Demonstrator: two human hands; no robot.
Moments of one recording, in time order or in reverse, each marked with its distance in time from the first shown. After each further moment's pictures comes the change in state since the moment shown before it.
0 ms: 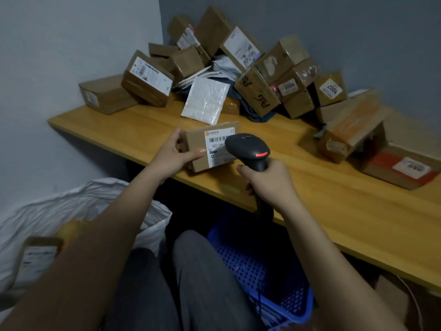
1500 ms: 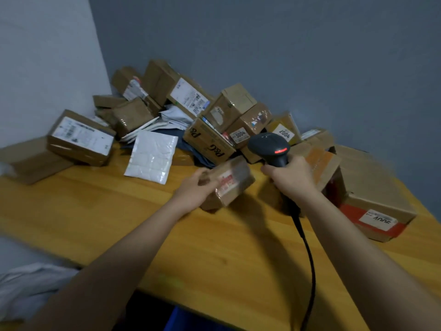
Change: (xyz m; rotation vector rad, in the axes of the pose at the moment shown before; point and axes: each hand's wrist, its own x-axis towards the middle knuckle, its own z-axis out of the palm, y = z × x) left_hand 0.117 0.062 0.154 0.219 -0.202 0.026; right_hand 0.143 0.000 -0.149 -0.104 0.255 0.021
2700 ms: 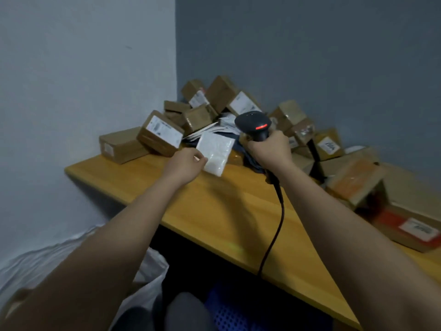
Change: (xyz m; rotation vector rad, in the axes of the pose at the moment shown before) left_hand -0.098 -0.010 -0.154 0.411 0.382 0.076; right_hand -0.058 -0.123 0.100 0.013 -0.088 -0.243
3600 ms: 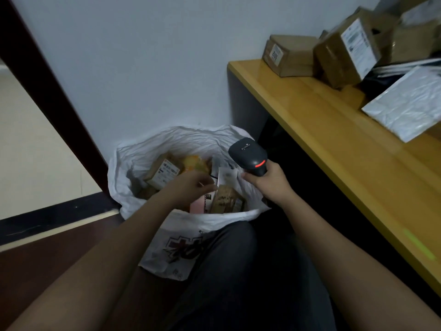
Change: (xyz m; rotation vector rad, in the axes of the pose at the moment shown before) left_hand -0.248 -0.286 -0.030 0.038 -0.161 -0.489; right_hand -0.169 0.053 0.327 0.183 -0.843 -0.088
